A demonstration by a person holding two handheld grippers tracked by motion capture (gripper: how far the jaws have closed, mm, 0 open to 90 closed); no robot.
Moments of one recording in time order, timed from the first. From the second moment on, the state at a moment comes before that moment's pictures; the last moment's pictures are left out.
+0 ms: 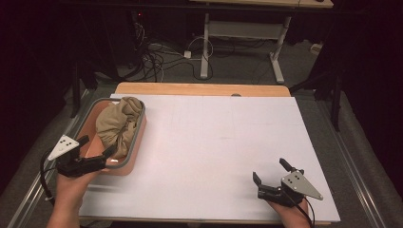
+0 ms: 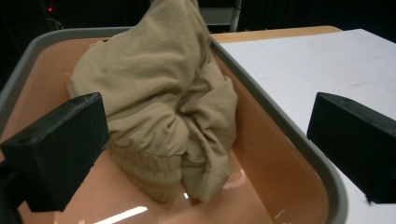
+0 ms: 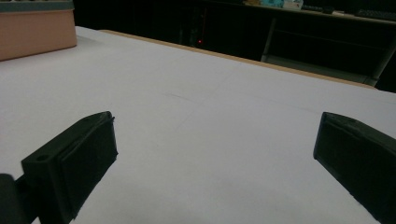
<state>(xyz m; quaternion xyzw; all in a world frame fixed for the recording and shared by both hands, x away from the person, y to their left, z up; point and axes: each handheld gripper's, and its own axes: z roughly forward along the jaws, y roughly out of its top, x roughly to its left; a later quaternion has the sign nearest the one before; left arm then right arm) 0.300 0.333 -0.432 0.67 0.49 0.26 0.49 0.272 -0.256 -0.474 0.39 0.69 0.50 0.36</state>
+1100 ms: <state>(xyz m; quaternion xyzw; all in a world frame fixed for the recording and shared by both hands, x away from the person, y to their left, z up) 0.314 0.301 -0.404 0.67 0.46 0.25 0.53 0.268 -0.260 -0.468 0.38 0.69 0.50 0.35</state>
